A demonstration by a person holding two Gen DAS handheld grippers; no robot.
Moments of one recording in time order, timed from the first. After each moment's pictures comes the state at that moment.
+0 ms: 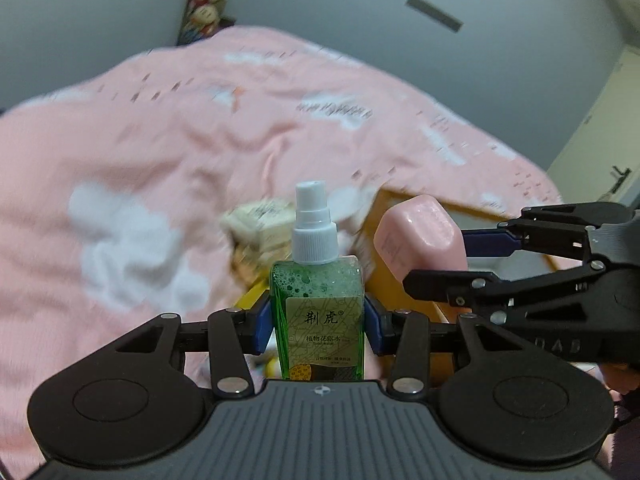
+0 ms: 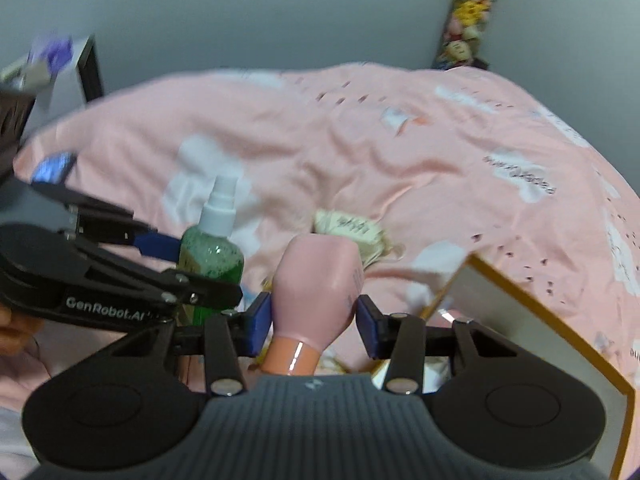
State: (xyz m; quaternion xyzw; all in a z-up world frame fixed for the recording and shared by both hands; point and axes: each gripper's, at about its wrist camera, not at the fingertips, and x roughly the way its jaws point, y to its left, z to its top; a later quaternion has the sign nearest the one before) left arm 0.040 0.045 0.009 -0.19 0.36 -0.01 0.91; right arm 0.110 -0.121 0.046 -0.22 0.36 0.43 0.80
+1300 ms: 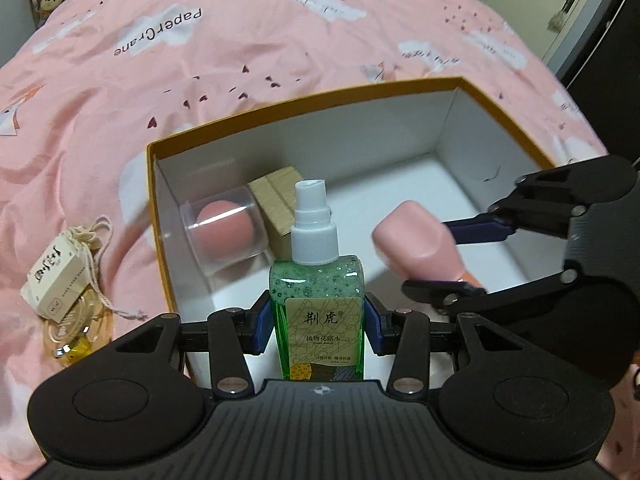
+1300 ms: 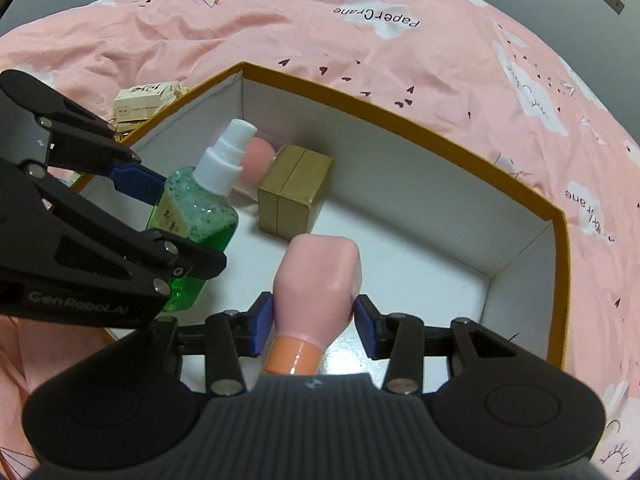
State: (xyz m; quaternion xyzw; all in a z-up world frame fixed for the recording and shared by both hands) left arm 0.193 -0.113 -0.042 -0.01 0.52 -0.13 0.84; right arm 0.207 -0.254 -0.027 -0.23 0.49 0.28 0.79
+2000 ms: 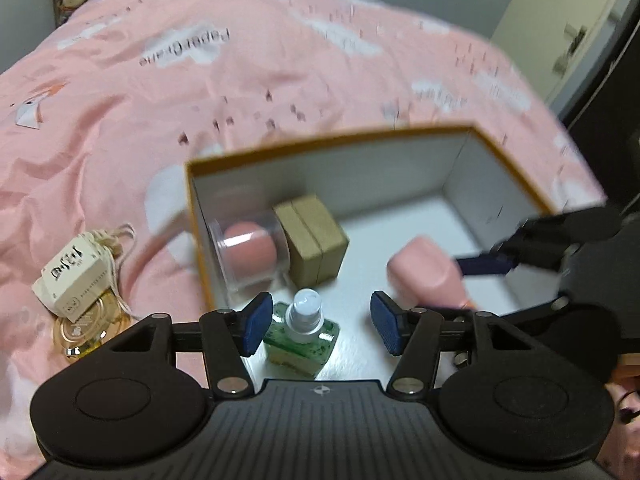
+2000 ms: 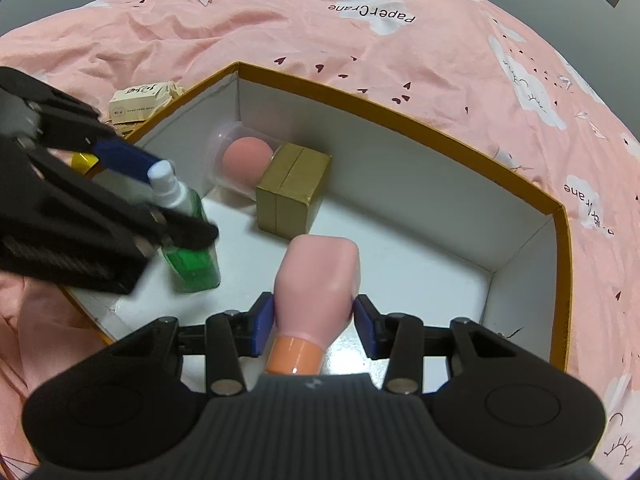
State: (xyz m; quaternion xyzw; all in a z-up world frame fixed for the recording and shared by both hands) left arm 0.185 -0.080 -0.024 -0.07 0.47 -0.13 0.87; right arm 0.208 -0.252 -0.026 -0.23 0.49 0.27 0.79
